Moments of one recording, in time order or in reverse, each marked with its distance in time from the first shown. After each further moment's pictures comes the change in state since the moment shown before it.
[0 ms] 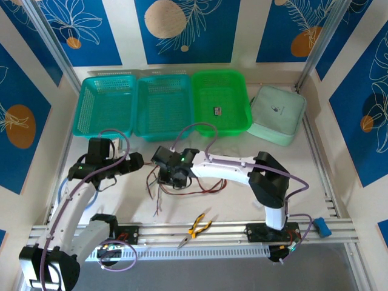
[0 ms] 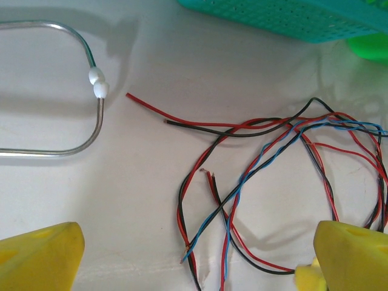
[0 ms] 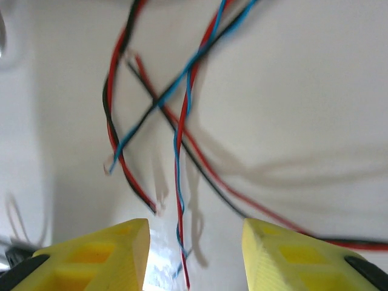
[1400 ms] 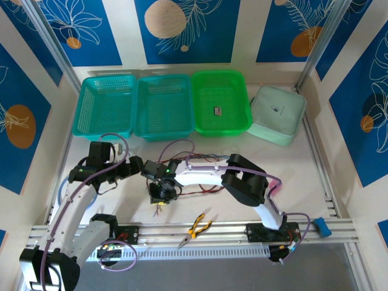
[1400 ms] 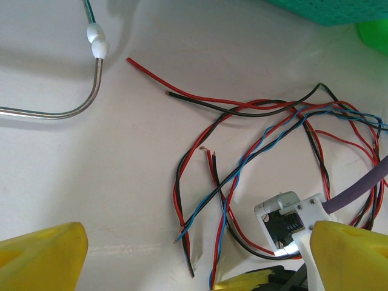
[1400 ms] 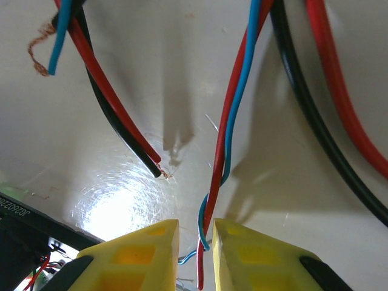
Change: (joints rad) left arm 0.002 -0.022 -0.035 -0.027 0.026 -0.063; right arm 0.054 0.210 0.064 0.064 -0.264 -0.092
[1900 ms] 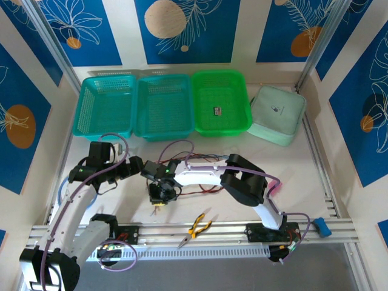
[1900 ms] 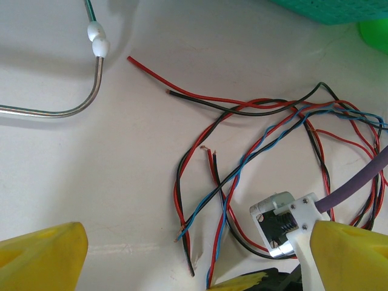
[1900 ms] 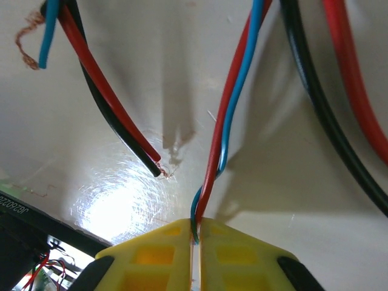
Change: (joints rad) left arm 0.000 0.000 0.000 -0.003 0.000 0.000; right arm 0.000 0.010 0.004 0.000 -0.018 0.000
